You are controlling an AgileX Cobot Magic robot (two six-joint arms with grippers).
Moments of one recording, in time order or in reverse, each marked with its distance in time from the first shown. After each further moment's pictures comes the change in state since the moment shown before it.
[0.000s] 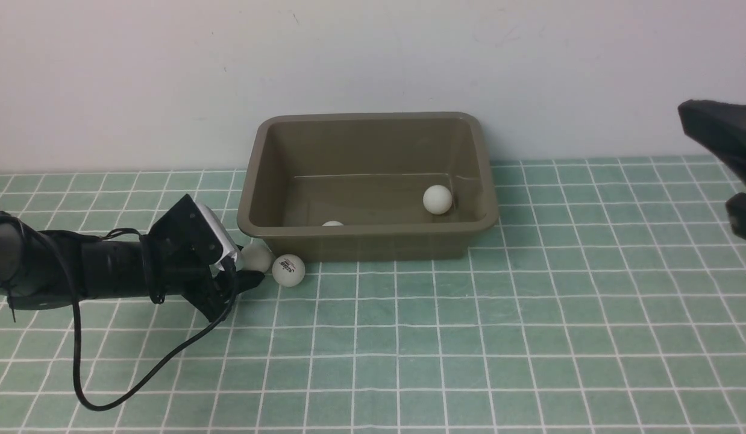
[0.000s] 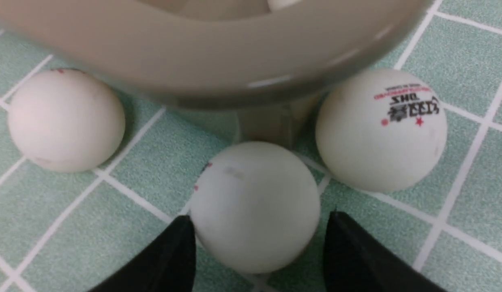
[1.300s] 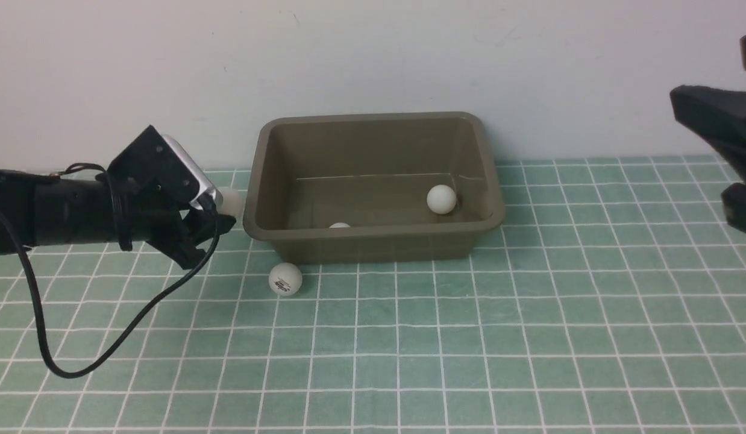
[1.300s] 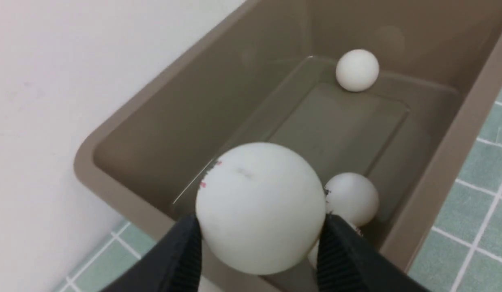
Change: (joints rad) right arm 0.000 0.000 0.000 -0.003 -0.052 0.000; left arm 0.000 -0.318 -0.001 0.044 0.044 -0.237
